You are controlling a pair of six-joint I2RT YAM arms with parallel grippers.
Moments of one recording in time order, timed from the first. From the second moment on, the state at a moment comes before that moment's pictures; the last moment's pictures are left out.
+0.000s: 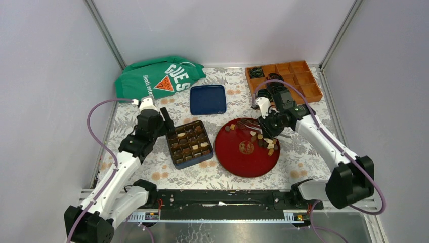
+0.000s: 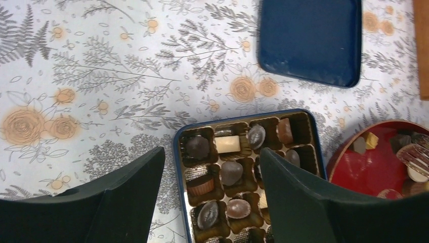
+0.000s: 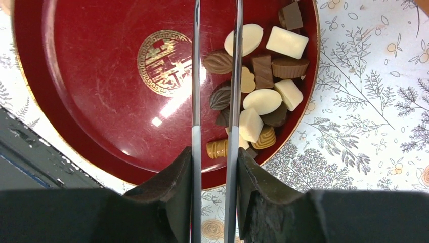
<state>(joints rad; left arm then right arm) -0.31 0.87 0.69 -0.41 -0.27 -0.48 0.35 1.34 1.05 -0.85 -0.26 -0.41</state>
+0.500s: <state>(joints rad) -0.31 0.74 0.65 -0.34 -0.09 -0.37 0.34 1.19 1.01 -0.91 -0.51 -0.55</state>
